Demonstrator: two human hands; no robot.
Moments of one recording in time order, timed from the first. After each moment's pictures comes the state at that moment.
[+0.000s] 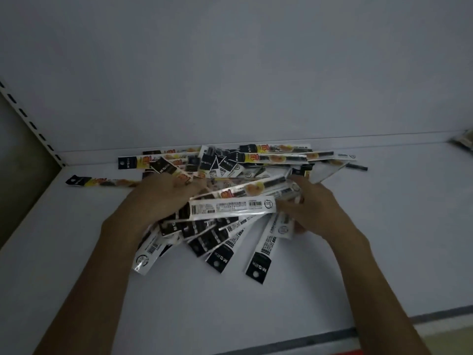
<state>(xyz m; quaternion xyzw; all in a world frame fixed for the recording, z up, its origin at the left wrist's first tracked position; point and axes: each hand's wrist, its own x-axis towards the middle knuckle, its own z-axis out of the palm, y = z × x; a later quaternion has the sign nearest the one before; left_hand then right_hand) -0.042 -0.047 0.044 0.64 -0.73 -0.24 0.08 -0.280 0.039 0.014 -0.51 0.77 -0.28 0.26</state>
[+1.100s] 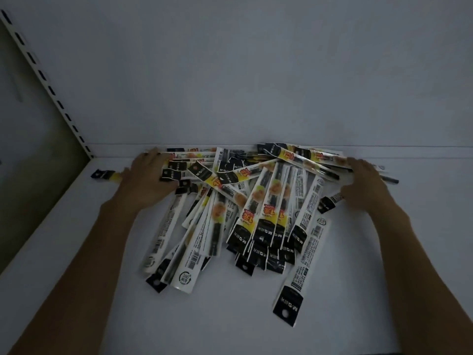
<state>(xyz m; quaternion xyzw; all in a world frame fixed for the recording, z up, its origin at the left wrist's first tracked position) 0.031 -0.114 -0.009 0.62 -0.76 -0.13 0.14 -0.359 -0.014 0.003 -0.51 0.83 -0.19 0.10</state>
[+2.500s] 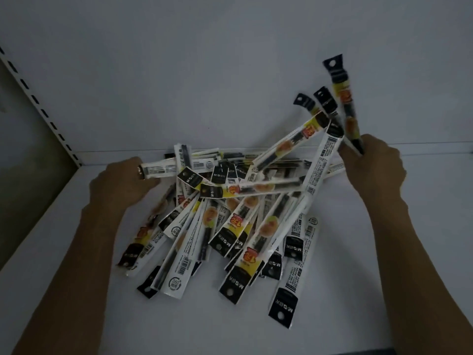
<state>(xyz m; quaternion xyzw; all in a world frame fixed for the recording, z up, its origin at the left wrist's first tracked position) 0.026 -0.098 0.027 0.70 -0.70 -0.07 0.15 -0.336 -0.003 0.050 -0.43 0.83 -0.34 -0.06</state>
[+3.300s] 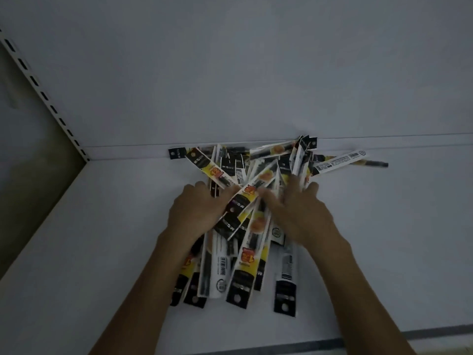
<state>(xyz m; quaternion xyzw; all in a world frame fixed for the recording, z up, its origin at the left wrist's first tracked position) -0.064 -0.029 0.007 0.66 -0.71 -0.22 0.16 -0.224 0.034 0.018 -0.53 0.81 -0.17 0.18</state>
